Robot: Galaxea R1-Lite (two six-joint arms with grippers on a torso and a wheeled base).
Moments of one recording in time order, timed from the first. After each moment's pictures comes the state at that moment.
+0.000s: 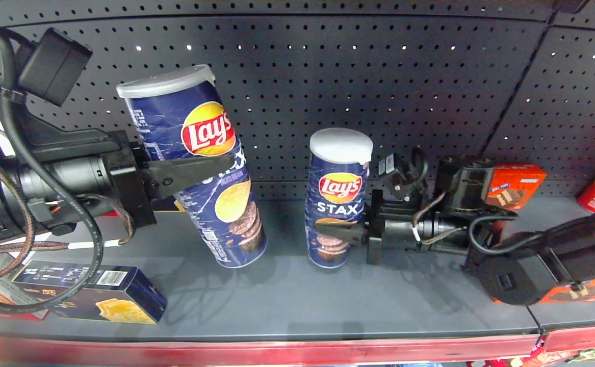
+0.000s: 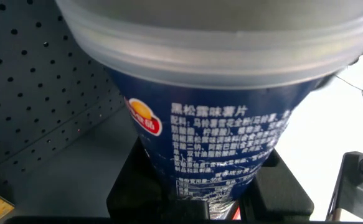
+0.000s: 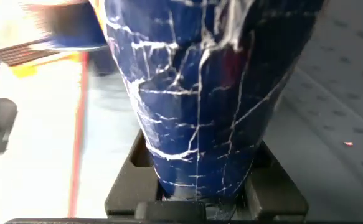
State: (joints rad) left arm -0.35 1.36 -0.88 -0.46 -0.59 -0.02; right arm 0.57 1.91 -0.95 -0.92 0.76 -0.20
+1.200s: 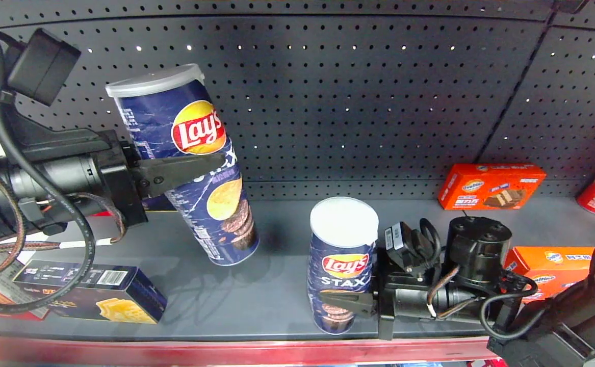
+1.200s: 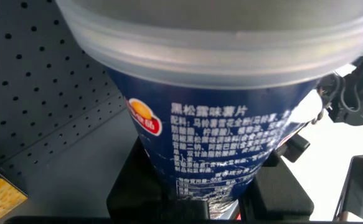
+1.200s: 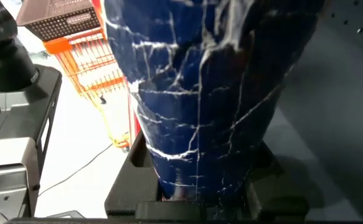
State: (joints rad) left arm -0.32 1.35 -0.87 -0.46 -0.58 -0.02; right arm 0.64 1.92 -0.60 -1.21 0.73 -0.20
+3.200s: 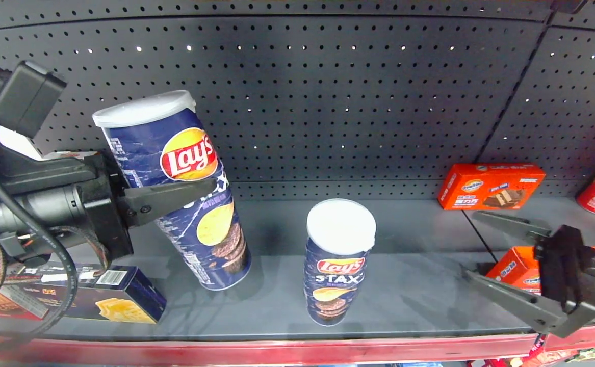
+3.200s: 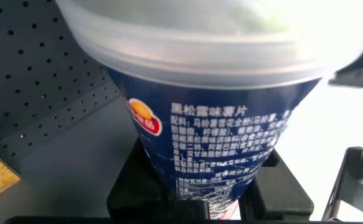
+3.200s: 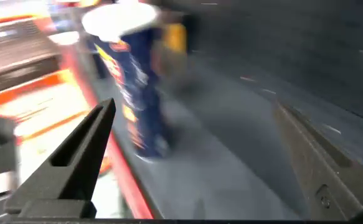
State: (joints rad) left arm -0.32 1.28 -0.77 -0.46 -0.58 -0.02; right arm 0.26 1.32 -0.22 -1.25 0.72 -0.05
